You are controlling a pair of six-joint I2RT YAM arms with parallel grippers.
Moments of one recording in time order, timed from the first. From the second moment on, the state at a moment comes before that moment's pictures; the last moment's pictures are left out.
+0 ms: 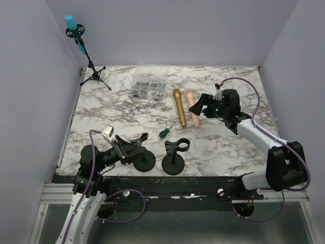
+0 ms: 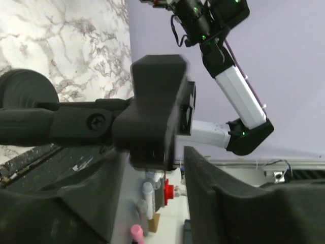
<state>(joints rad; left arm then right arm) -0.24 0.12 0.27 -0.21 0.75 -1.43 0.28 1.39 0.83 0.06 -0.34 0.47</state>
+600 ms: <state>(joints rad) -0.24 0.21 0.66 -0.72 0.51 -1.01 0.28 1.39 0.82 0.06 -0.36 0.48</state>
